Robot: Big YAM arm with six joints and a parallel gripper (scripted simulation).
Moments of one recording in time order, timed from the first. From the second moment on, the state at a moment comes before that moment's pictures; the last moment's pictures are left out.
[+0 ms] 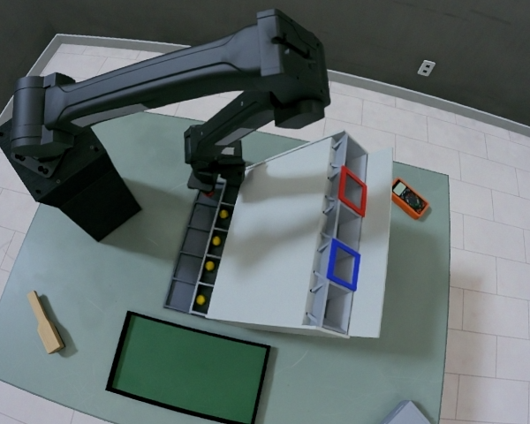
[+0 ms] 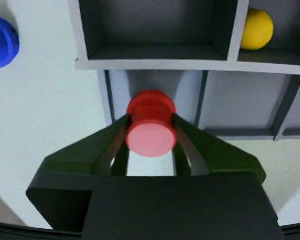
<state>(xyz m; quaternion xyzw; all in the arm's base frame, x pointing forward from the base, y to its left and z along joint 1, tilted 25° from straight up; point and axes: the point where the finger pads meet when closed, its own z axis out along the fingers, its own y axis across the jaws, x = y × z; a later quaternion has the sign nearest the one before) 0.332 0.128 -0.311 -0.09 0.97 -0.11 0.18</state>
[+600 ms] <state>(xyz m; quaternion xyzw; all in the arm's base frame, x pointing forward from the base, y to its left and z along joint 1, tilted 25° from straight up) 0.334 0.125 -0.315 -0.09 0.97 -0.11 0.19</state>
